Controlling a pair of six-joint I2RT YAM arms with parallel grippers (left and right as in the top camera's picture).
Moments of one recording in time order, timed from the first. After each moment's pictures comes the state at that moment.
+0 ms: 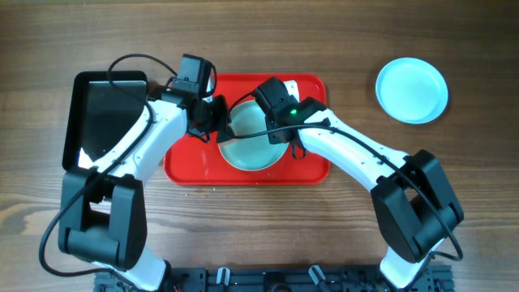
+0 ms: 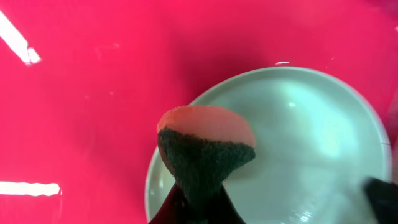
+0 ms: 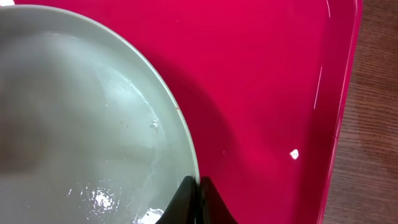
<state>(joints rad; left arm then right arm) -0.27 1.77 1.19 -0.65 0.18 -0.54 0.65 1.89 1.30 -0.68 0.28 0.43</state>
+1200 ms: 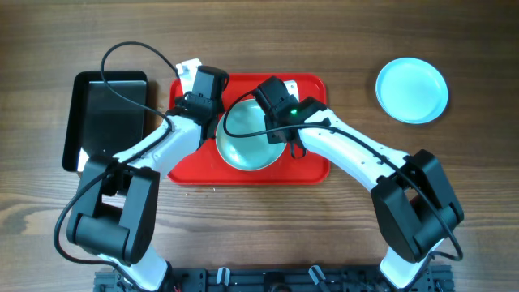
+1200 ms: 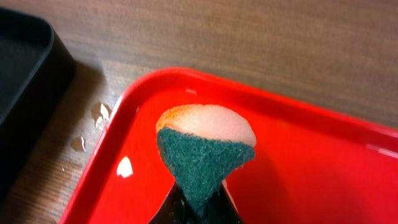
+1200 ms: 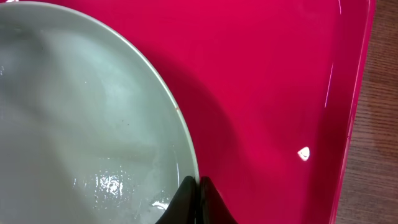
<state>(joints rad) -0.34 1.81 1.03 -0.11 -0.45 -0.49 0.65 1.89 1.30 -0.67 0.26 0.44</state>
